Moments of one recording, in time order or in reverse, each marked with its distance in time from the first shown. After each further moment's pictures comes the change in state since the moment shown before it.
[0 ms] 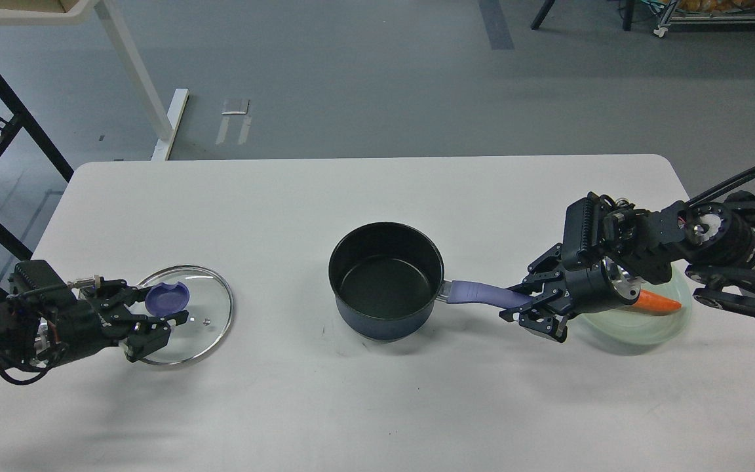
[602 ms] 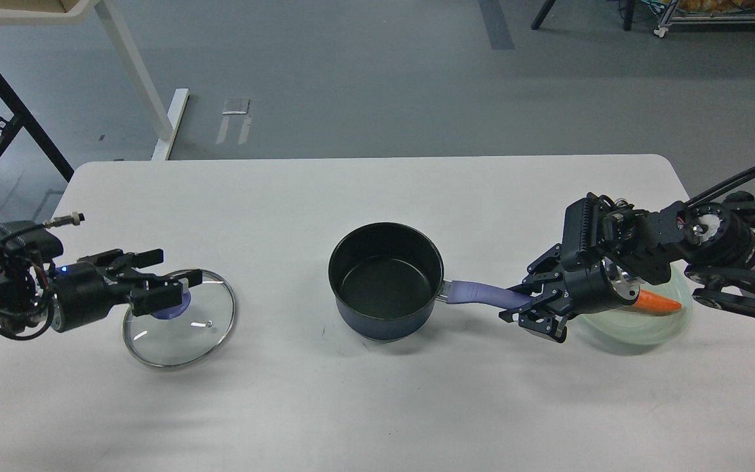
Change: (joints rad) left arm -0.160 0.101 -0.032 -0.220 -0.470 -0.256 0.000; right arm 0.000 0.001 0.000 0.000 0.000 0.000 0.000
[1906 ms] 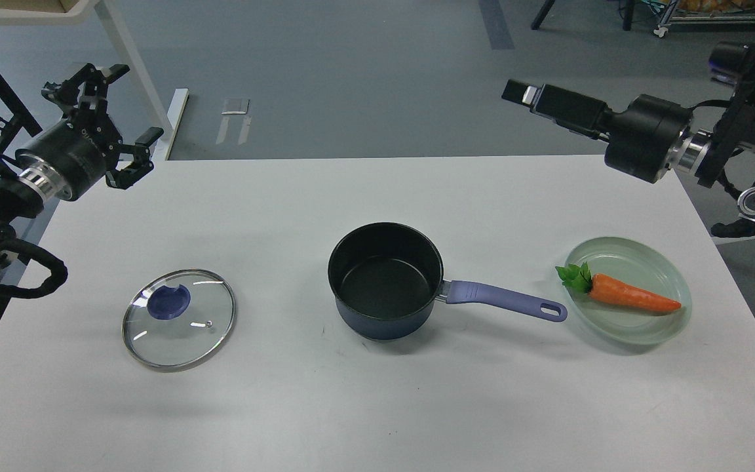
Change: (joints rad) left arm -0.056 -0.220 -0.238 0.276 -1.436 -0.386 0.122; right arm -0.107 -0.169 0.384 0.038 1.293 -0.136 0.000
